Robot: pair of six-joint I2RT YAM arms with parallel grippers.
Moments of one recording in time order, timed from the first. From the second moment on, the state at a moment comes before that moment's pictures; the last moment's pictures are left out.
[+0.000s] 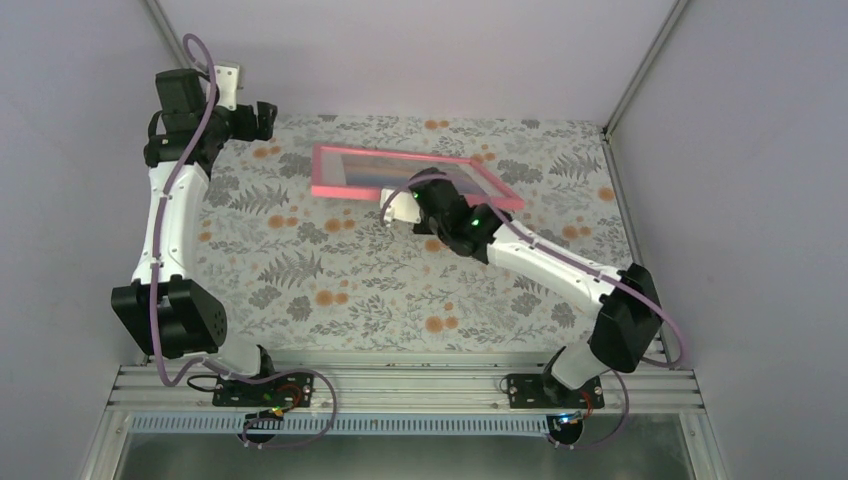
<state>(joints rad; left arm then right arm) 0.15 1.52 1.61 -0.56 0.32 0.12 0.85 1.54 1.33 -0.44 0.38 -0.90</state>
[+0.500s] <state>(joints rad) 0.16 1.50 1.57 -0.56 0.32 0.13 1.00 1.64 1.11 -0.22 0.45 -0.85</state>
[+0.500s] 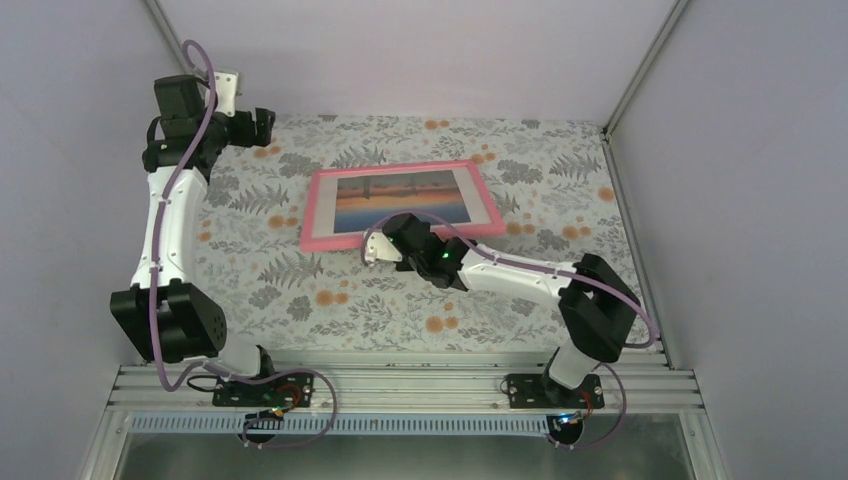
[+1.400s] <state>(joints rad) 0.16 1.45 1.46 -0.63 0.38 0.24 0.92 1.75 1.33 -0.51 -0.18 -0.58</state>
